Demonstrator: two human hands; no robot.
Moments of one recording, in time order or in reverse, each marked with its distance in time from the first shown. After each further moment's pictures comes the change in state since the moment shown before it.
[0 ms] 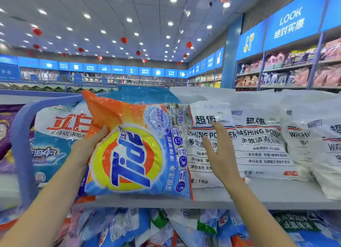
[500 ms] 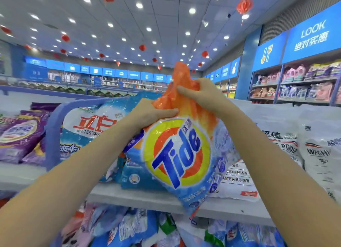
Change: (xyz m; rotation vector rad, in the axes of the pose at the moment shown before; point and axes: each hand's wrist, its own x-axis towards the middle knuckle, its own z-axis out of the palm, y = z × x) left_hand -0.047 0.108 0.116 0.507 -0.296 0.319; right_hand 0.126 -0.135 -0.004 0.072 -0.362 -0.102
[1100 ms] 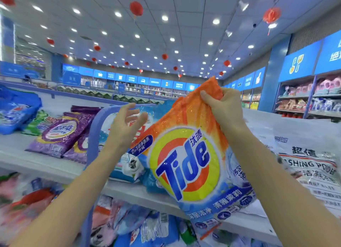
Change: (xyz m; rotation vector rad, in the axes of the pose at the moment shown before) left_hand -0.060 -0.068 -0.078 -0.131 0.450 0.262; right_hand -0.017 -0.040 0.041 0.380 0.352 -0.001
